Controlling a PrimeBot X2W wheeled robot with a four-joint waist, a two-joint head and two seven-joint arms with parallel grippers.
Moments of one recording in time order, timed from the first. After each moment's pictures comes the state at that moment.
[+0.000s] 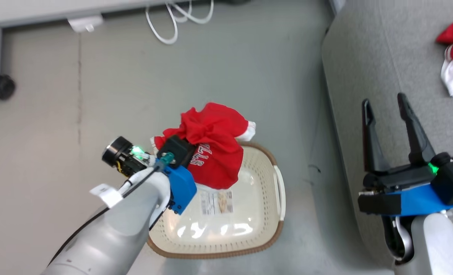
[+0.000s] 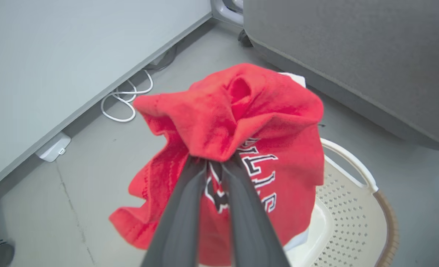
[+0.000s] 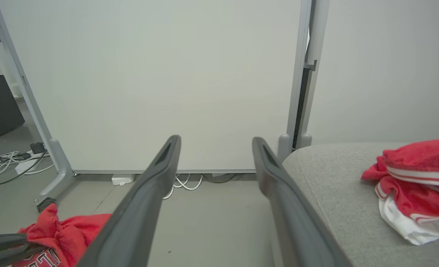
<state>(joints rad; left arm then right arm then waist) -0.82 0.14 -1.03 1.06 -0.48 -0.09 -0.26 -0.26 -0.05 -0.01 0.03 0.09 0.13 -0.26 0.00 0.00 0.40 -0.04</state>
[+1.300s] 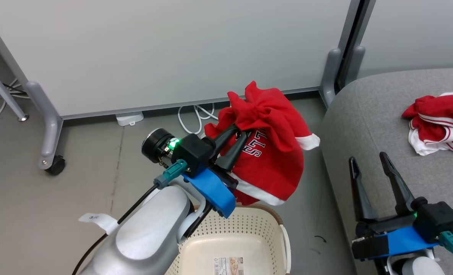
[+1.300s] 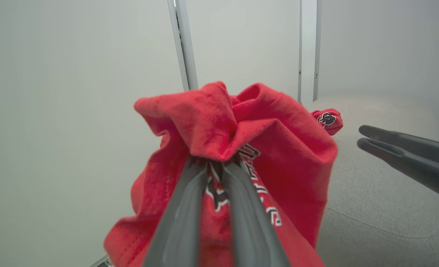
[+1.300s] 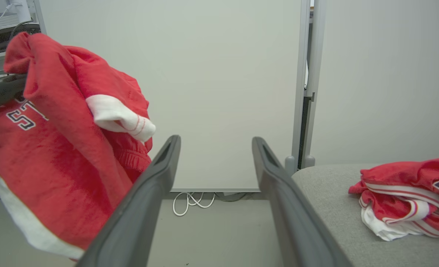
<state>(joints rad) -0.63 0.15 -0.79 0.46 -0.47 -0.13 -0.26 -0.08 -0.05 0.01 0.09 0.11 0.13 -0.26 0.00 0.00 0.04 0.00</state>
